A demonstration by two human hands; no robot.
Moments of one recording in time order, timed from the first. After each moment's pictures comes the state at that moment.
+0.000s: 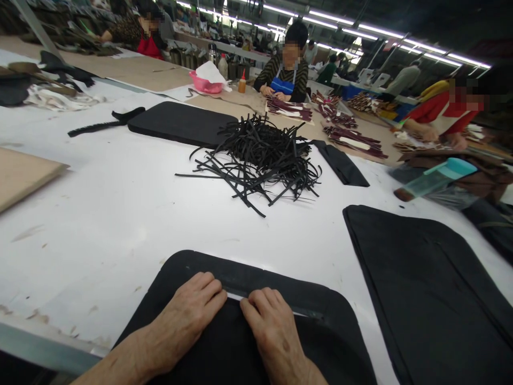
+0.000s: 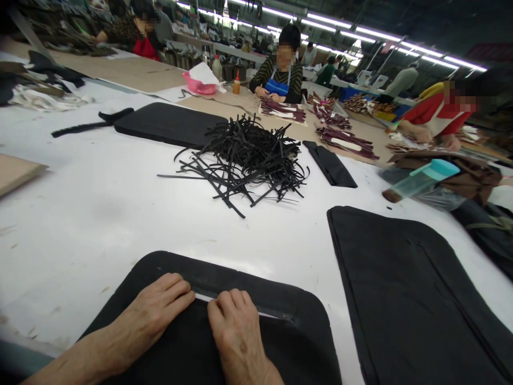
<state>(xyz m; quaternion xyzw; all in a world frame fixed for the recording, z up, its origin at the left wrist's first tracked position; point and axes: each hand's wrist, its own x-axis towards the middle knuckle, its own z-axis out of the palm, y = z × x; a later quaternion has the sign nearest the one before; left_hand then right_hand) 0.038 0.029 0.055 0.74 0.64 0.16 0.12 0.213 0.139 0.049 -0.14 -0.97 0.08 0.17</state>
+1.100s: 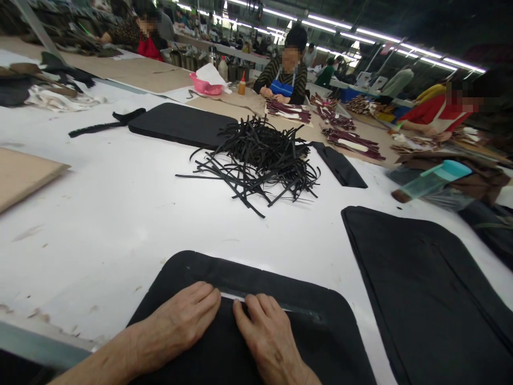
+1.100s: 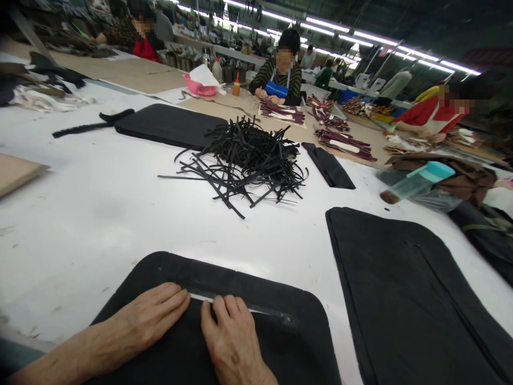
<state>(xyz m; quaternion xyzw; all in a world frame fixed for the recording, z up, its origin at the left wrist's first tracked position) 0.028 0.015 0.050 0.83 0.55 0.07 -0.04 0.214 0.129 0.042 -0.10 -0.98 0.02 0.17</state>
